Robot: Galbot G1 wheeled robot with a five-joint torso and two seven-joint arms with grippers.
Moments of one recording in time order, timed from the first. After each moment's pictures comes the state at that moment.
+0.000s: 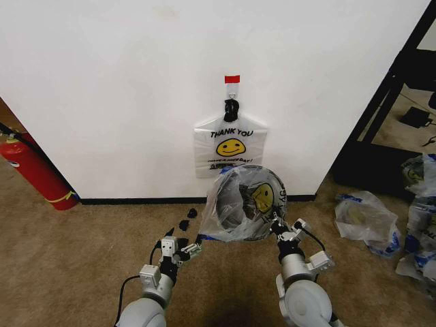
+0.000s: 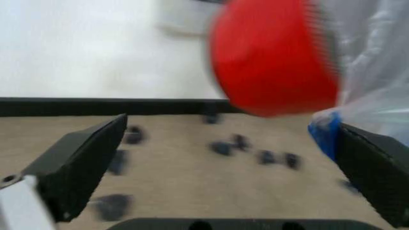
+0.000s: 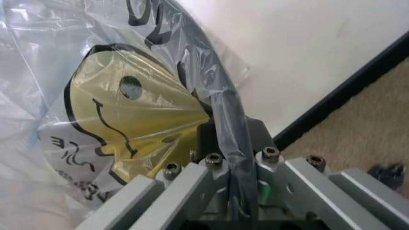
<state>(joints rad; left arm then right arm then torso) 1.43 -1.08 -0.12 -1.93 -0.51 -0.03 -0.14 -1.35 1.13 0.12 1.99 1.05 0.30 0.39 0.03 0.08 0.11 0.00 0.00</state>
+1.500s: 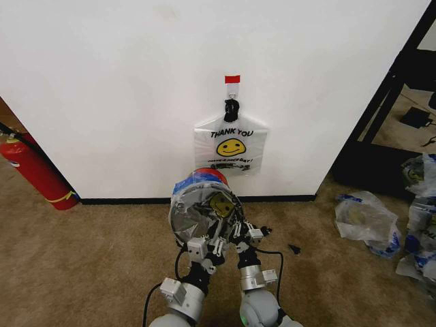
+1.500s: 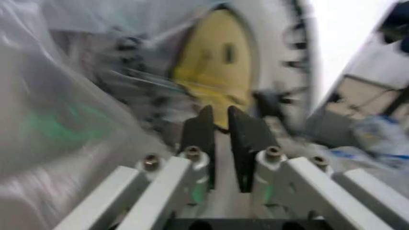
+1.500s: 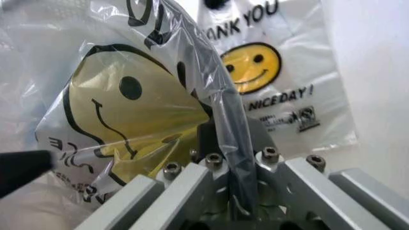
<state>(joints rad) 1.47 -1.28 -0.07 -2.08 -0.33 -0.02 -0.23 -1.23 1.37 -0.04 1.58 0.29 0.66 0.24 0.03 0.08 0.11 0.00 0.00</state>
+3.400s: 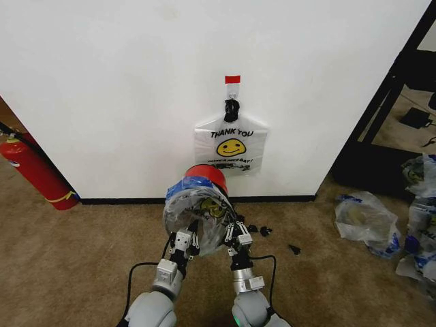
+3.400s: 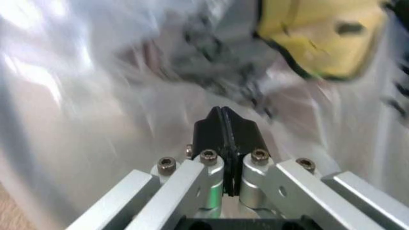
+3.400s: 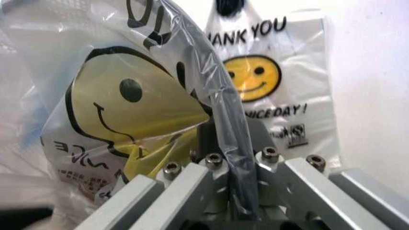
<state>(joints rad) 1.36 -1.19 -0.08 -1.94 -0.19 0.12 -0.34 -1.19 1.46 -0.05 1.40 -0.05 0.76 0.43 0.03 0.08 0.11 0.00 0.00</state>
